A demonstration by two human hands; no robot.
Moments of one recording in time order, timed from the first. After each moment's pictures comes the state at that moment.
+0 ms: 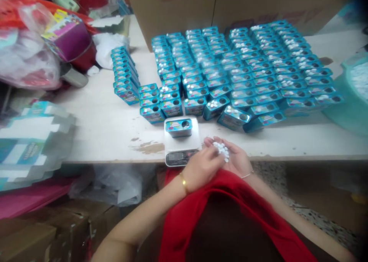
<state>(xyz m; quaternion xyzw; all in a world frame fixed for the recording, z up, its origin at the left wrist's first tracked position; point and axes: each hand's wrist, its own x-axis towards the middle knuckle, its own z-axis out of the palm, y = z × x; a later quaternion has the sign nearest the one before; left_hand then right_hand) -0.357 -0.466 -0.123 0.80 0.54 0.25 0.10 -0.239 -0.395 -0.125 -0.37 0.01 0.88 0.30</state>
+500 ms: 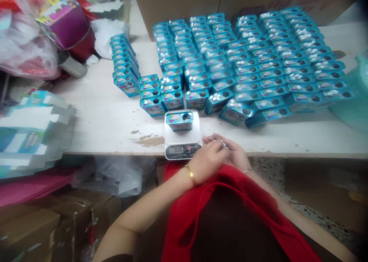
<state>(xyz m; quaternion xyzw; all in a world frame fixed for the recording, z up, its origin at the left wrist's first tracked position) -0.343 -0.457 -0.132 0.79 0.57 0.17 0.12 -0.240 -0.401 -0.136 -0.40 0.00 0.87 0.29</state>
